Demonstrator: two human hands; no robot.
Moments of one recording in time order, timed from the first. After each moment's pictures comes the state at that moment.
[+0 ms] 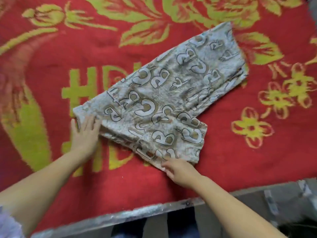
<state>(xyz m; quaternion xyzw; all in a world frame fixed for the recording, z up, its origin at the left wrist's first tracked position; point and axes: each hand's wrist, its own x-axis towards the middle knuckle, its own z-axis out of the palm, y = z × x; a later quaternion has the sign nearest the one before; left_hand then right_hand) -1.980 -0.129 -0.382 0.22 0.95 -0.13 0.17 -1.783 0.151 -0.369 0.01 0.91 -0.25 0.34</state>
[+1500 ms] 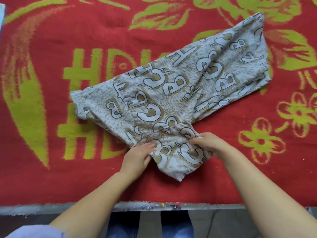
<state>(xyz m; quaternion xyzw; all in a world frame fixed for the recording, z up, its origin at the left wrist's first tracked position) -1.852 0.004 -0.385 0.22 0.91 0.26 0.24 -1.858 0.271 -0.351 0.37 0.69 -0.47 0.41</state>
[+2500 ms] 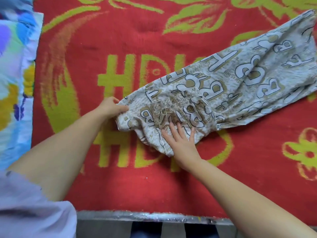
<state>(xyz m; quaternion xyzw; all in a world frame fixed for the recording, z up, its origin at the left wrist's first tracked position) -2.075 -0.124 -0.368 -0.18 0.87 0.27 0.37 -1.893 0.099 -0.402 -0.09 0.95 -0.09 0.29</state>
